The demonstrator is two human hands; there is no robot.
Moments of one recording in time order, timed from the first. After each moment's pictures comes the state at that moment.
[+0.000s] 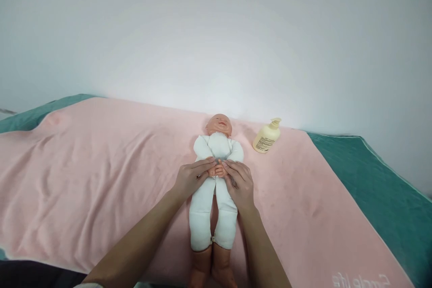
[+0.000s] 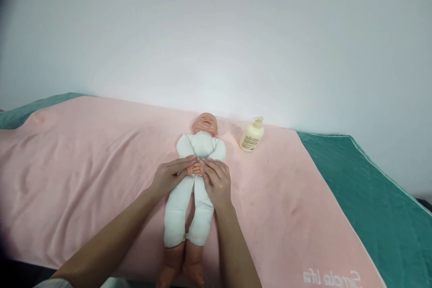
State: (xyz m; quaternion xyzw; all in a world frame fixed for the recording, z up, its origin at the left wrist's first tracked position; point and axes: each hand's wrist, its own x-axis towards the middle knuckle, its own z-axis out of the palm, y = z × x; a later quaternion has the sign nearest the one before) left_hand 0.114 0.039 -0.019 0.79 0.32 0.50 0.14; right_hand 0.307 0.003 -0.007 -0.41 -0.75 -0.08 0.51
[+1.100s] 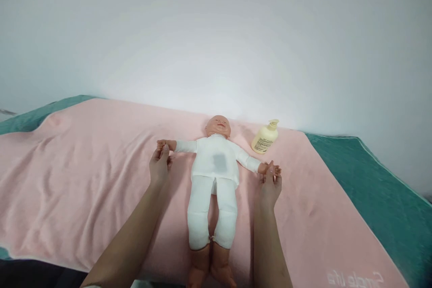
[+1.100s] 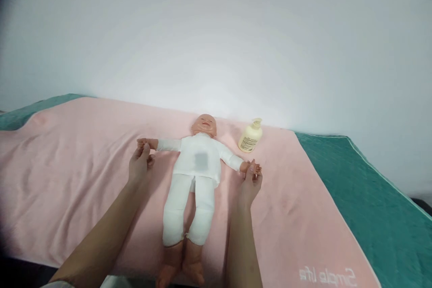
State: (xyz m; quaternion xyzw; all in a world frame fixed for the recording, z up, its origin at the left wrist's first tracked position) left_hand 0.066 0.061 -0.009 0.22 0.47 0.70 0.48; right_hand 0.363 0.012 -0.025 -0.48 -0.19 0.26 0.82
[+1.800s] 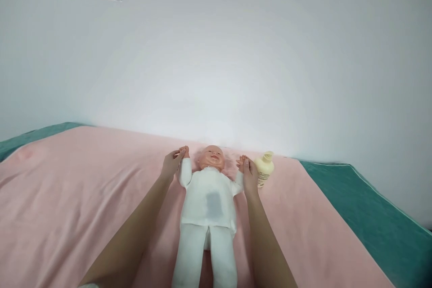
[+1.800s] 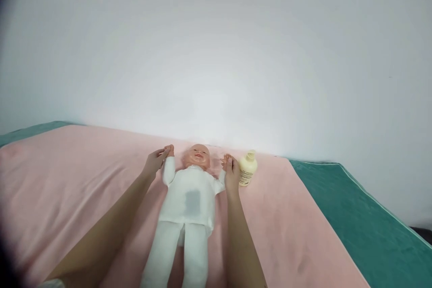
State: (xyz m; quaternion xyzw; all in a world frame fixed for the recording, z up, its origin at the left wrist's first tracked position) left_hand 0.096 0.198 0.018 0.48 0.54 0.55 0.42; right_hand 0.371 0.154 0.014 -0.51 -0.43 0.26 0.70
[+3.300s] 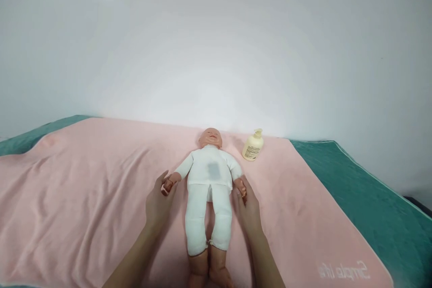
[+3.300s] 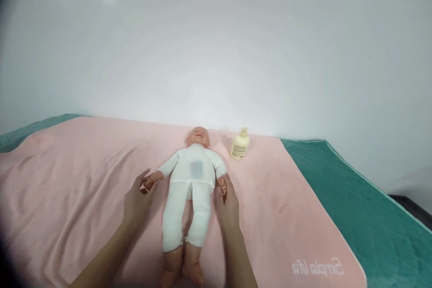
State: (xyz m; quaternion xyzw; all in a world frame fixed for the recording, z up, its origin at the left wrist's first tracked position) left_hand 0.065 -0.006 -0.026 0.51 0.66 0.48 0.26; right_hand 0.338 -0.049 -0.027 -0.61 -0.48 0.25 0.57
